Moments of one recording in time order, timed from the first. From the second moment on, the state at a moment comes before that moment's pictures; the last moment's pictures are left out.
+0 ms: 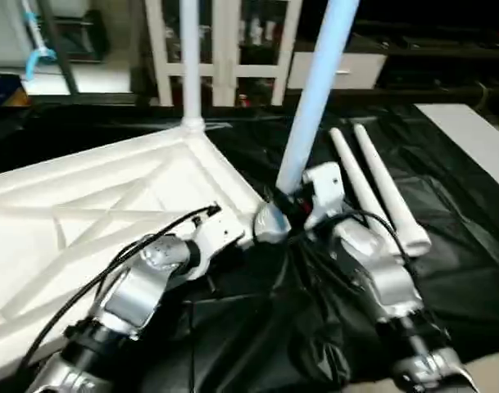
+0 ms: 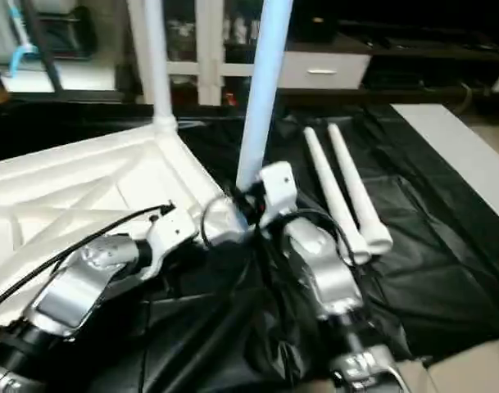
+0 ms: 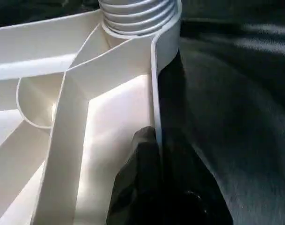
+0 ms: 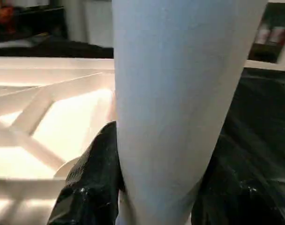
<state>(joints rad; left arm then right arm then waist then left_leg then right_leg) -0.39 0.33 -0.35 0.05 0.16 0.59 -0.74 -0.44 -0.11 0.15 0.35 0.21 0.16 0.30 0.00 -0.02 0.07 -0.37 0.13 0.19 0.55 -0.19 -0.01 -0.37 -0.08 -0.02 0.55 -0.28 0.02</state>
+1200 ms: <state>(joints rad) -0.47 0.12 -0.29 0.08 0.12 0.80 -0.49 -0.63 0.01 0.11 0.69 0.12 -0.10 -0.07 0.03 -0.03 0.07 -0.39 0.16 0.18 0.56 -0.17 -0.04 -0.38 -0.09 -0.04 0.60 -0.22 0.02</state>
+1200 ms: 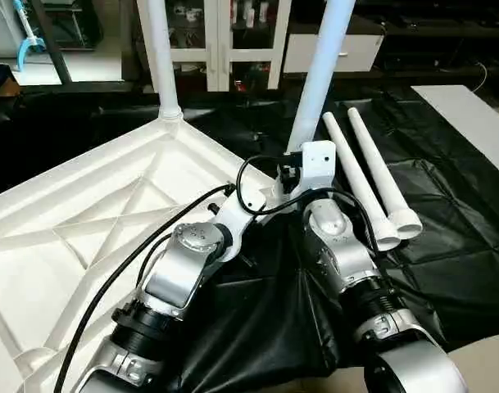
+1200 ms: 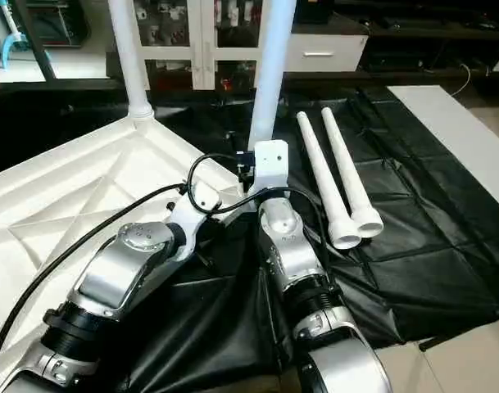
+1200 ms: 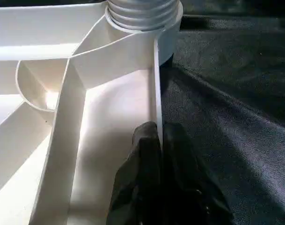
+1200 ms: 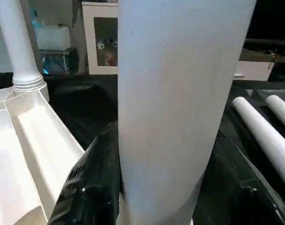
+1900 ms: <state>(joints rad) -0.47 0.17 -0.30 0.06 0.09 0.76 -0.52 -0.47 -0.06 0.12 0.51 0.10 -0.03 0.09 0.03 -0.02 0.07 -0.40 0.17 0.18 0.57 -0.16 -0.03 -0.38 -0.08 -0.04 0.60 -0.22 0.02</state>
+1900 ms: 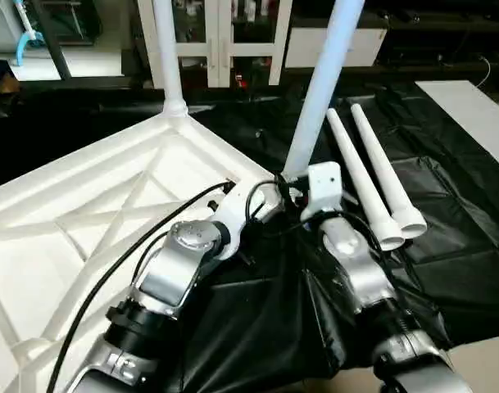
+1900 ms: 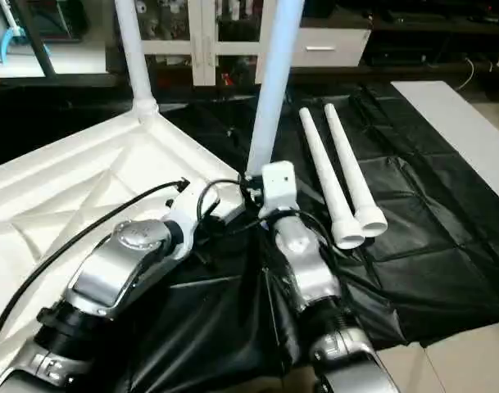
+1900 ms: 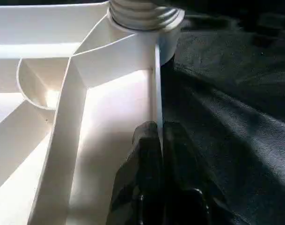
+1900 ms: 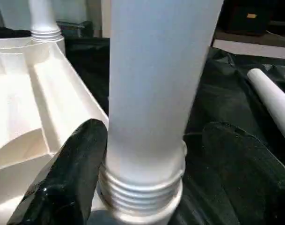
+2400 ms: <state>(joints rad) -0.35 0.47 -0.36 0.02 0.04 0.37 -0.87 -0.19 -0.41 0.12 -0.01 0.31 0.23 0.53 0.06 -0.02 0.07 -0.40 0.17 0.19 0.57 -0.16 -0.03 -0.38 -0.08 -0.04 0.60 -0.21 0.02</state>
